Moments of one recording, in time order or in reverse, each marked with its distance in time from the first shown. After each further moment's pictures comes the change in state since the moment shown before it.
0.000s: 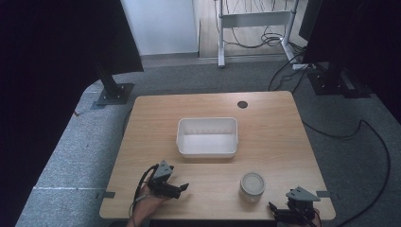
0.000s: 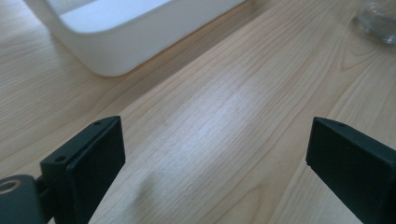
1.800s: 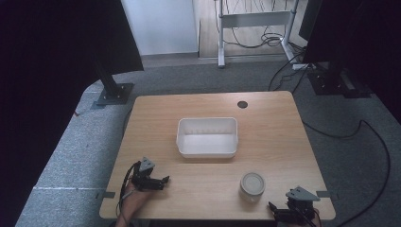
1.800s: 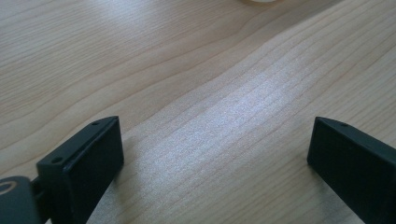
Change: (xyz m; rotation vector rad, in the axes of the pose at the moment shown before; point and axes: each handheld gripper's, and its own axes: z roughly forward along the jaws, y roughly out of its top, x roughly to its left) left arm 0.063 -0.040 -0.012 0.093 0.214 -0.125; right arm 0.000 0.001 0.000 0.003 -0.001 -0.001
